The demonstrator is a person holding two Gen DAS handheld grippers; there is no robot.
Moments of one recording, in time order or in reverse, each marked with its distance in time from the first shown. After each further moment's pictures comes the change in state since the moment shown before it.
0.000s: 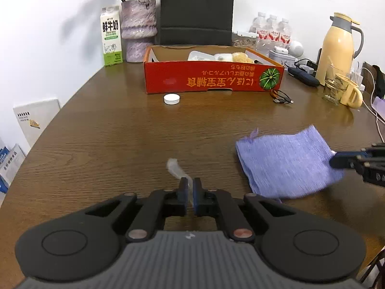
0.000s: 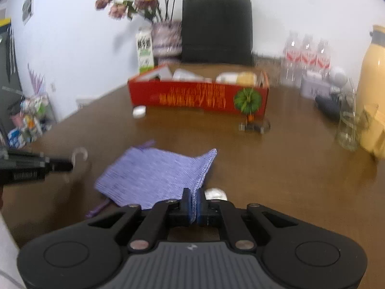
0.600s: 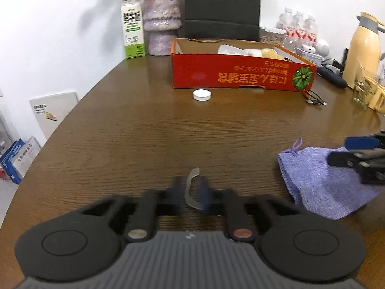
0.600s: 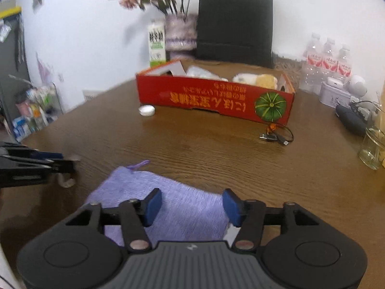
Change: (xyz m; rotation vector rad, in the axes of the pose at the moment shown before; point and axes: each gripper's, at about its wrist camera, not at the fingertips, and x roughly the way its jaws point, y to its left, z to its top) left arm 0.027 0.022 0.007 -0.035 0.029 0.087; right arm 0.051 0.013 0.028 -0.060 0.018 0.010
